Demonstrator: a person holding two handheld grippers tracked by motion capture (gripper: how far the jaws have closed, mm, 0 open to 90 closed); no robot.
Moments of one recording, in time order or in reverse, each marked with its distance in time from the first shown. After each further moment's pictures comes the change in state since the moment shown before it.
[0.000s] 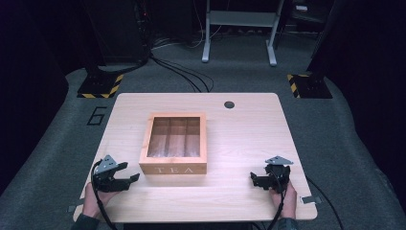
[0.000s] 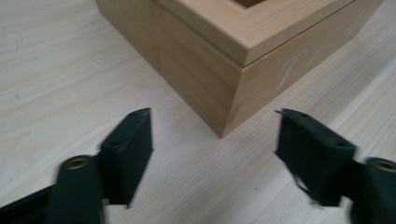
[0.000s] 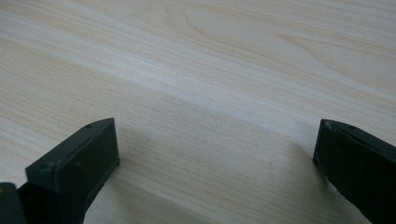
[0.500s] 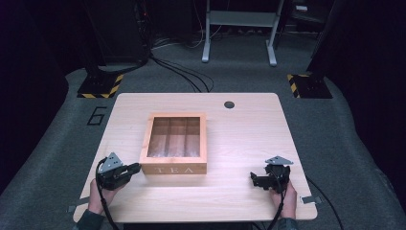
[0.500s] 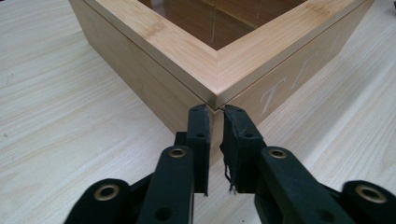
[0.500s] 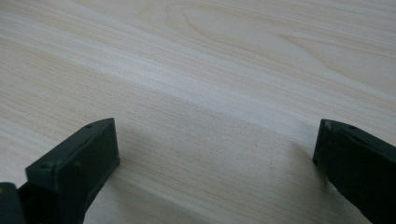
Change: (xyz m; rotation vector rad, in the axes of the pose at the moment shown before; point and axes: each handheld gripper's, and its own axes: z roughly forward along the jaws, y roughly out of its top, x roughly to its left) left arm -0.009 0.012 0.006 -0.033 -0.004 0.046; right arm 0.000 0.000 0.000 0.000 0.000 0.000
